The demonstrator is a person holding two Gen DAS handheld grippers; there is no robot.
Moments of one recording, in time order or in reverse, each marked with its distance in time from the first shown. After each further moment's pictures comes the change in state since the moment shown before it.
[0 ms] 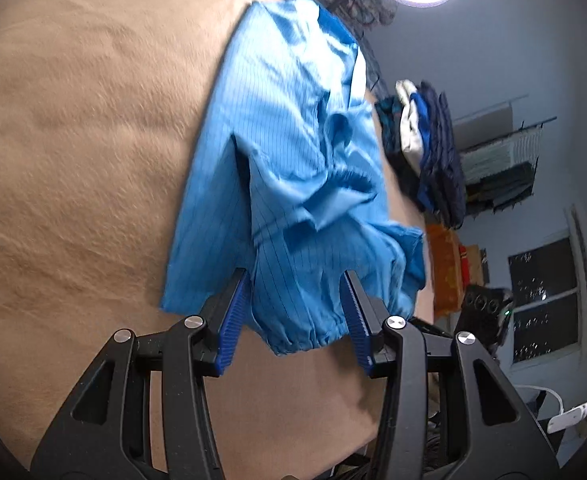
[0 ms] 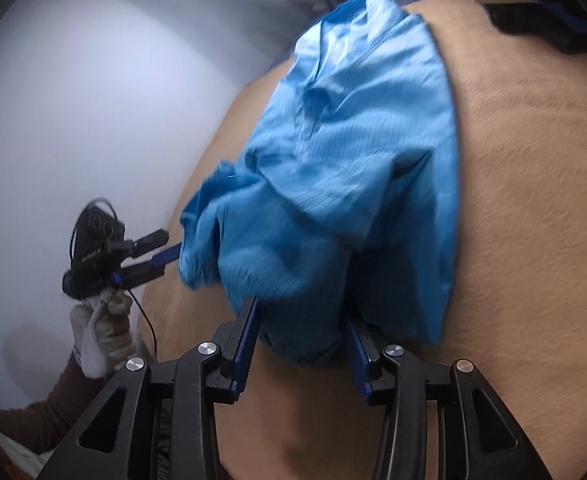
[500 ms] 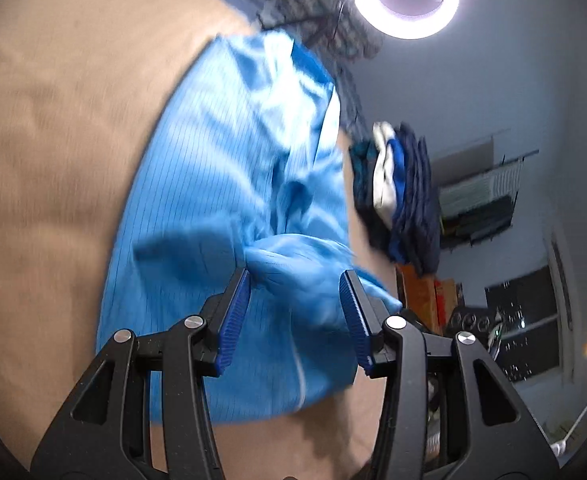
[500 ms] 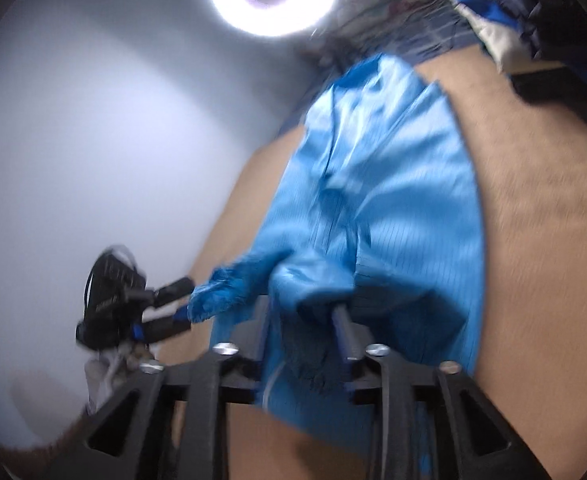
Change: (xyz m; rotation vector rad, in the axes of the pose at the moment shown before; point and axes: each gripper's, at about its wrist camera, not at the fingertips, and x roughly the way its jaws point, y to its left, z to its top) left arm 0.014 -0.034 0.064 -0.051 -0.141 -0.097; right arm -0.009 -0.001 0.071 0.034 -0.252 0.032
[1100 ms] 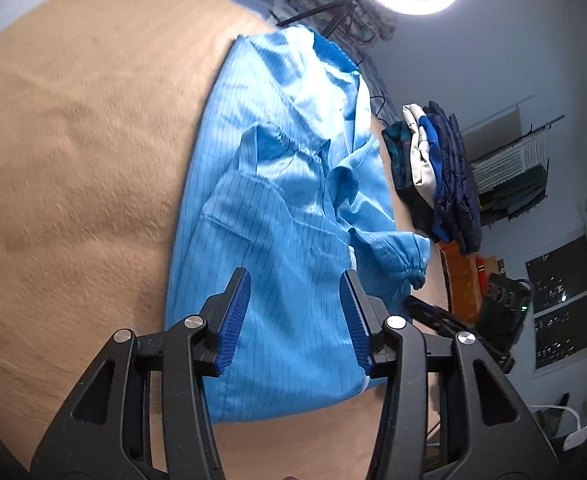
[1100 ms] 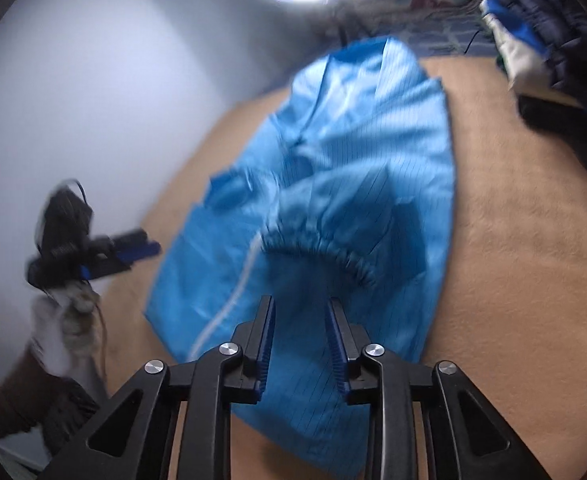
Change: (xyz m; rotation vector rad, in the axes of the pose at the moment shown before) left arm 0.004 0.019 -0.008 0.093 0.059 0.146; right arm 0.027 -0.002 -0.004 -0.217 0.200 -0.160
